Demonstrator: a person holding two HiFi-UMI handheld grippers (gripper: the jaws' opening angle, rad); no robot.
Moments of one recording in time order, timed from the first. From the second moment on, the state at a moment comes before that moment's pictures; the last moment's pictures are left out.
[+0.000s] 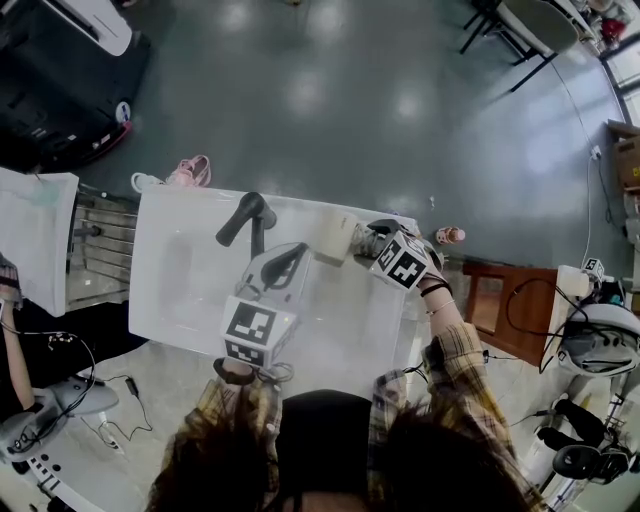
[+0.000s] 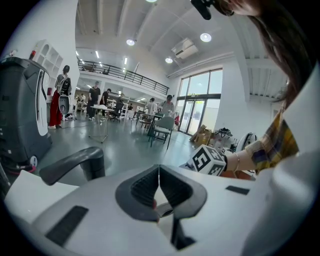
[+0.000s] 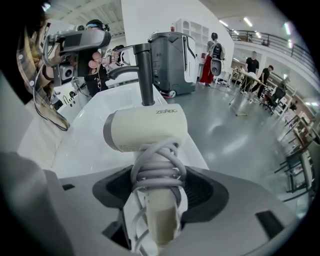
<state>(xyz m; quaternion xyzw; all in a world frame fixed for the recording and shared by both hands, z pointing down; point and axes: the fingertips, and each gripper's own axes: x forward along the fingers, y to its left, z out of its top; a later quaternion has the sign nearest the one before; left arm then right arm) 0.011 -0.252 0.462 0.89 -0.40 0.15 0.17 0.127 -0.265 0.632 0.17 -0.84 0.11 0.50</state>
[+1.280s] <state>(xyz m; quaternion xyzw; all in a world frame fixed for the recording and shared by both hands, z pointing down) 0.022 -0.215 0.414 0.90 -0.40 0.14 0.10 0.083 -0.232 0.485 0.26 -0.92 0.08 0.27</state>
